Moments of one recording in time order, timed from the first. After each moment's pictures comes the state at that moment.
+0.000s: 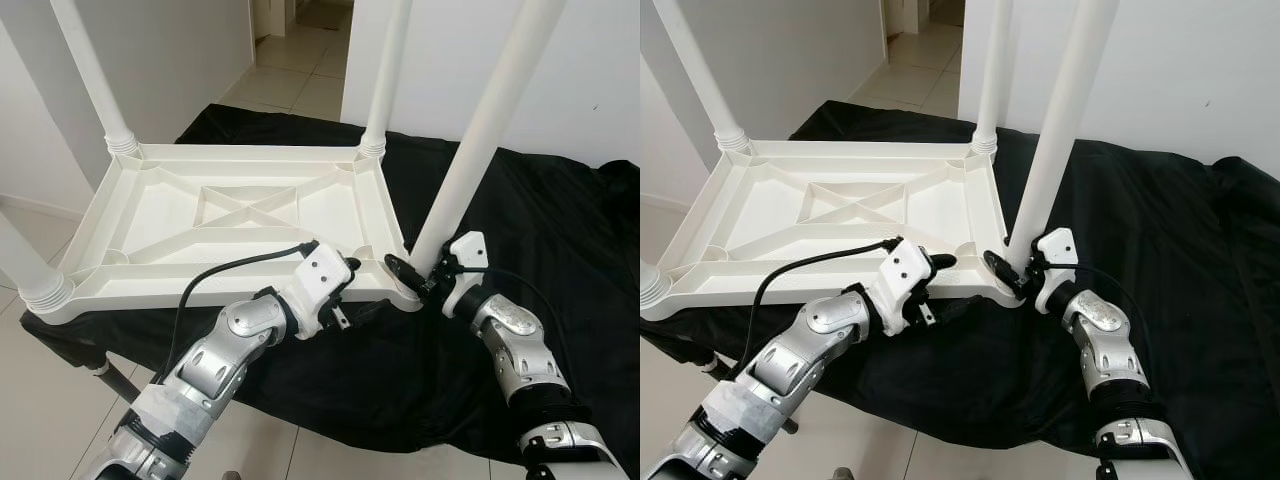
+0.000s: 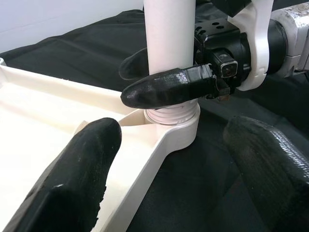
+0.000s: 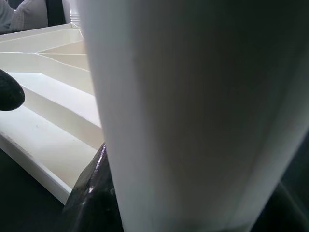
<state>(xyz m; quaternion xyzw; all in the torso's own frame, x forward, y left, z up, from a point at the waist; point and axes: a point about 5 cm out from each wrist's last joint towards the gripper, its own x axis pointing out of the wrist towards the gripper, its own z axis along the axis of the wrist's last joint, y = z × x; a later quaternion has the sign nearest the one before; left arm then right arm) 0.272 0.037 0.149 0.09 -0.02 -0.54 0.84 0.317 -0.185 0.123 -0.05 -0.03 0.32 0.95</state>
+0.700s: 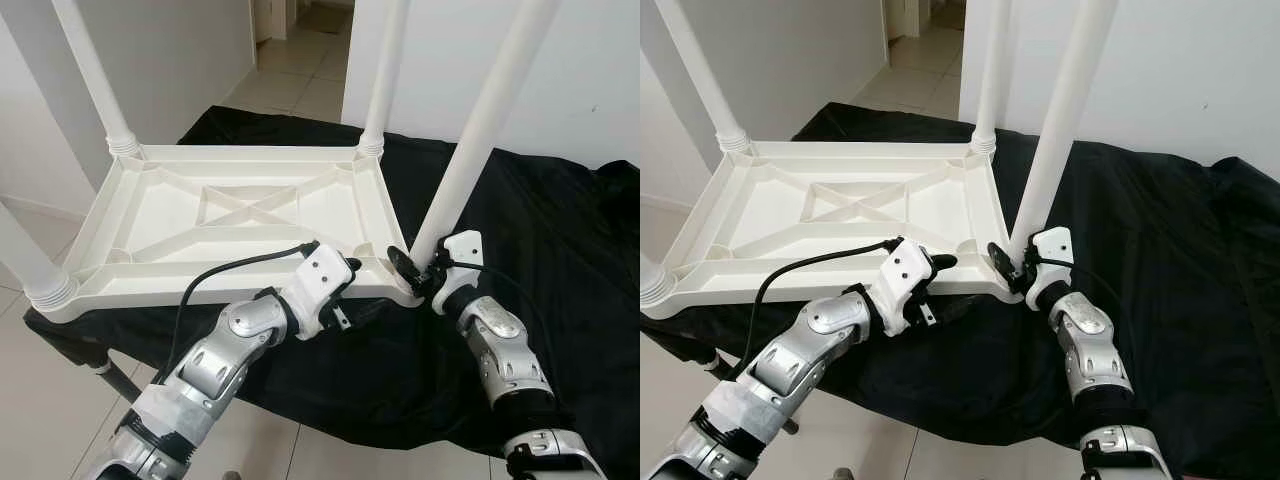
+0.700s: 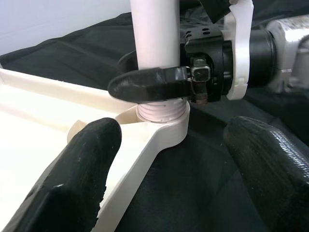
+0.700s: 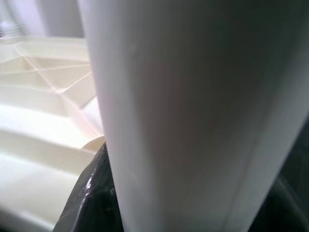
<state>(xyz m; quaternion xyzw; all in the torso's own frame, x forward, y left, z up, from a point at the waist) 0.272 0.036 0.149 0.09 -0.02 -0.54 0.84 0.319 -0.171 0.120 -0.01 -0.04 0.18 0.98</state>
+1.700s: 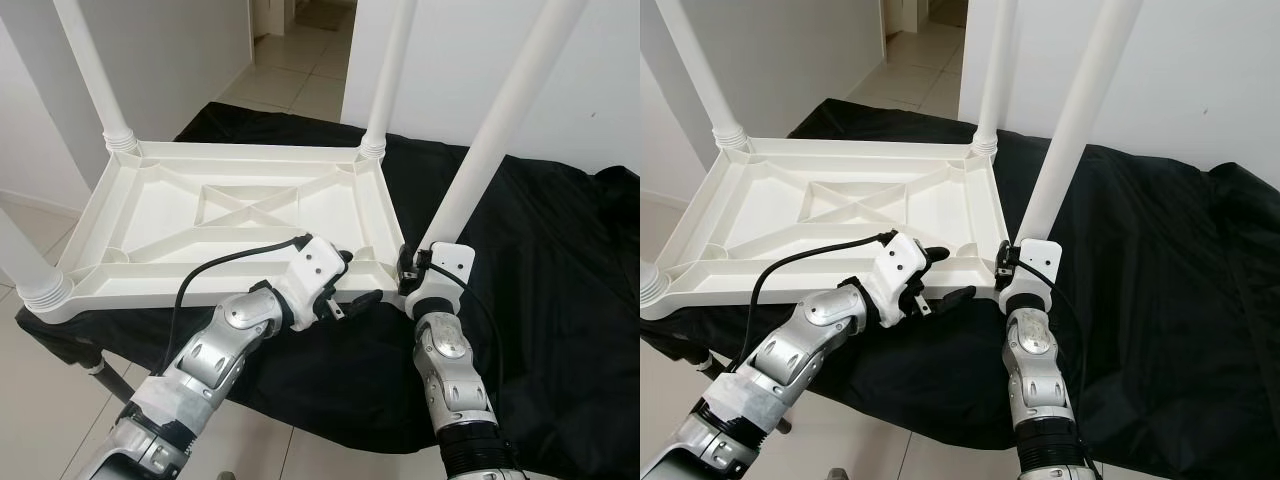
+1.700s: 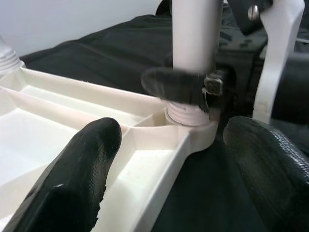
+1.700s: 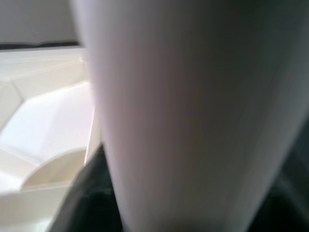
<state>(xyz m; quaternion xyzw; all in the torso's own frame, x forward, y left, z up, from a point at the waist) 0.285 0.041 0.152 0.10 -0.03 -0.52 0.85 0.299 -0.138 0.114 0.04 -0.02 -0.07 1.00</state>
